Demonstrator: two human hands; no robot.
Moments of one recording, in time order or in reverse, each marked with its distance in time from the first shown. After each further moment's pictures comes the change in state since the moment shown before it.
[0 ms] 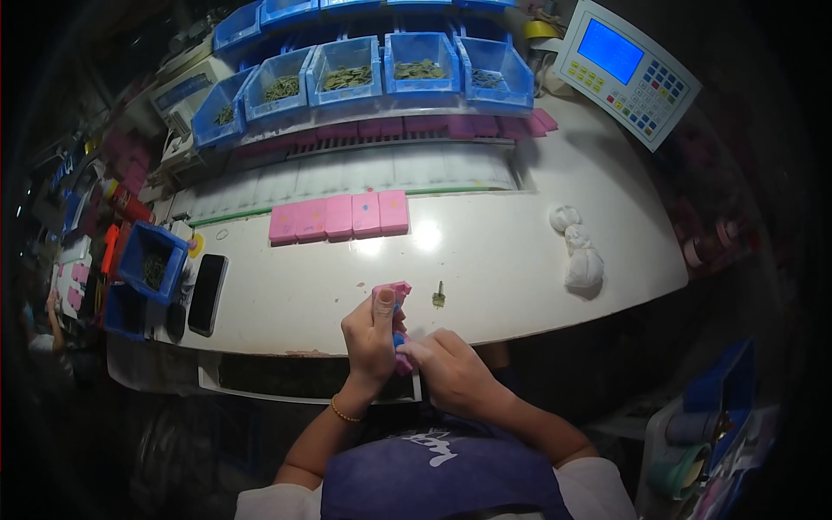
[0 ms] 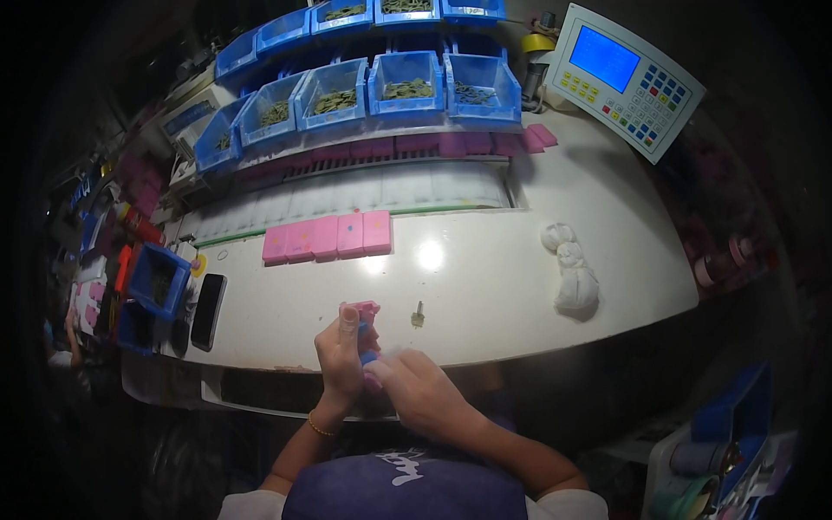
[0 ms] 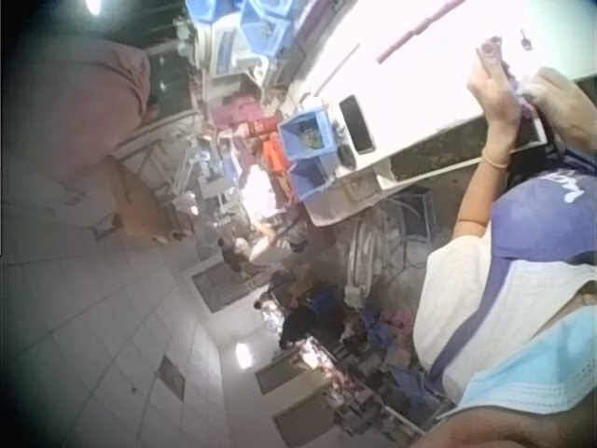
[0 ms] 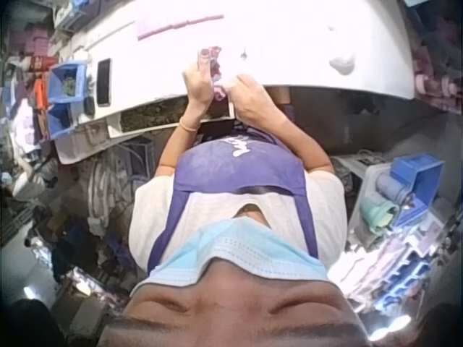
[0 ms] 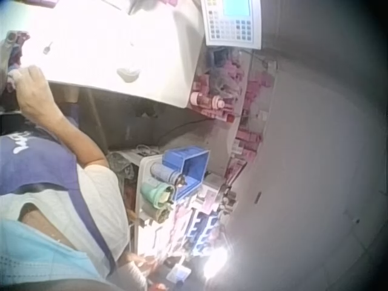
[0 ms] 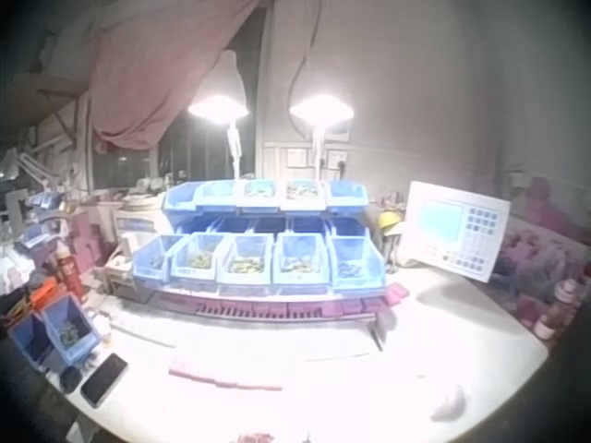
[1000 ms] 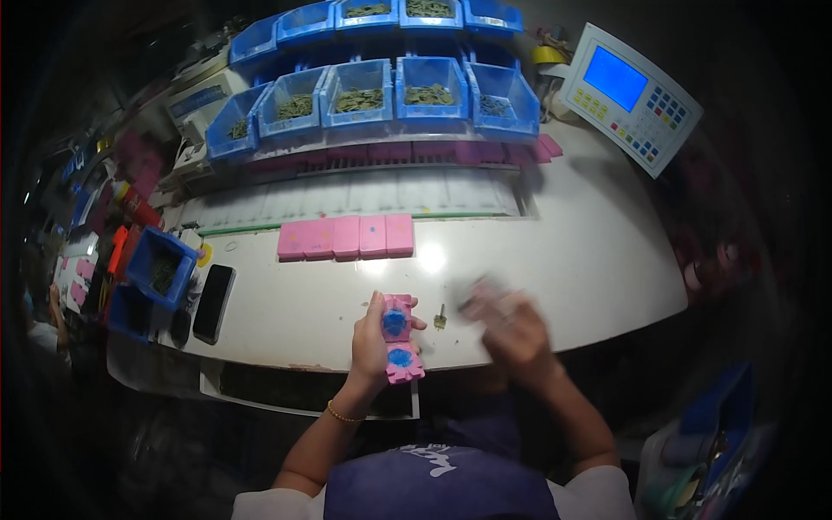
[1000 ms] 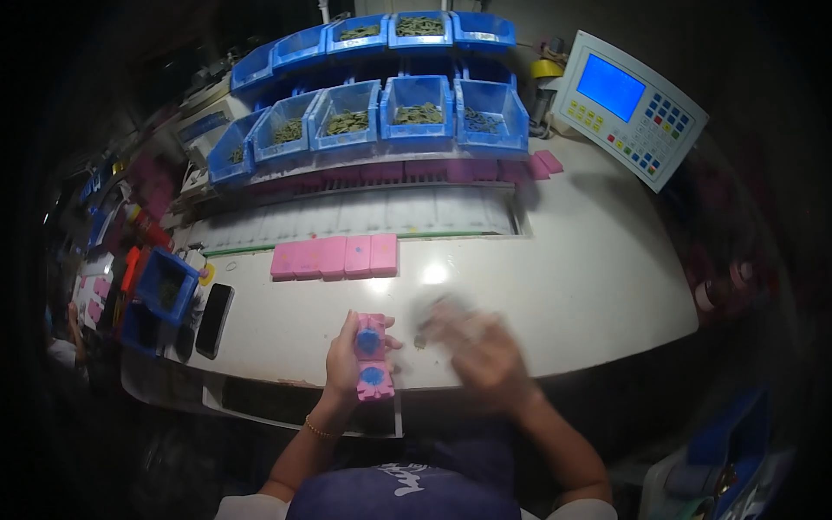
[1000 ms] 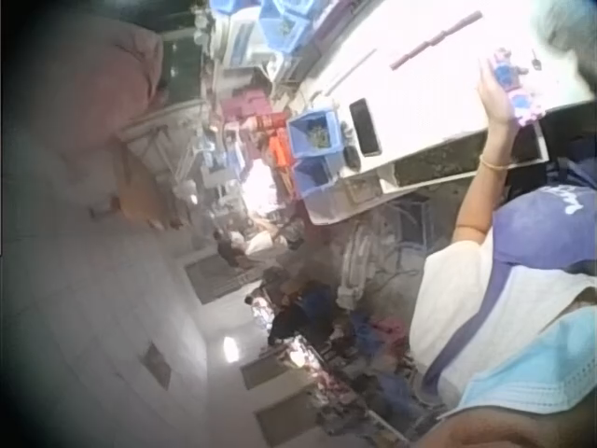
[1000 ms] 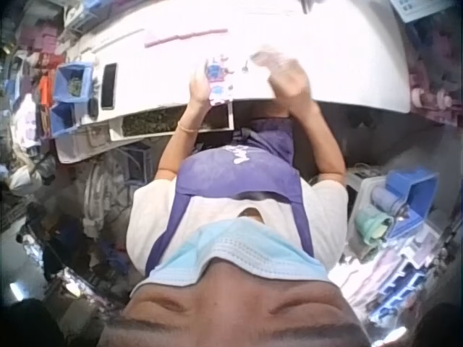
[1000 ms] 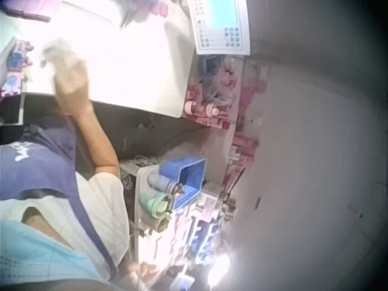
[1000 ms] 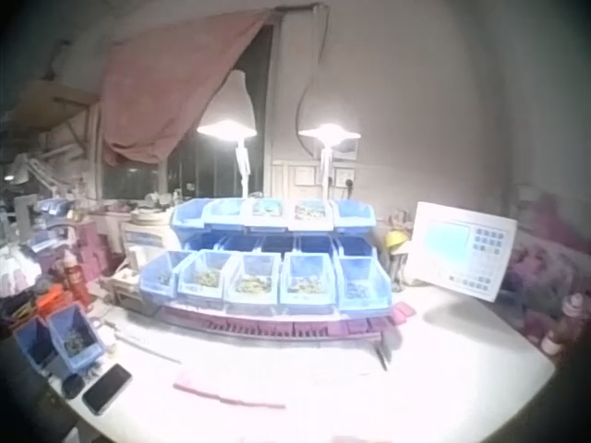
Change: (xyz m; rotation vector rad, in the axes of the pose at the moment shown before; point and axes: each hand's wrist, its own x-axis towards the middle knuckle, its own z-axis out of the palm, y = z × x) left_hand 0.018 -0.001 -0.001 -0.448 -0.110 -0.479; right_hand 0.009 0.053 -0.069 -0.469 0.246 -0.238
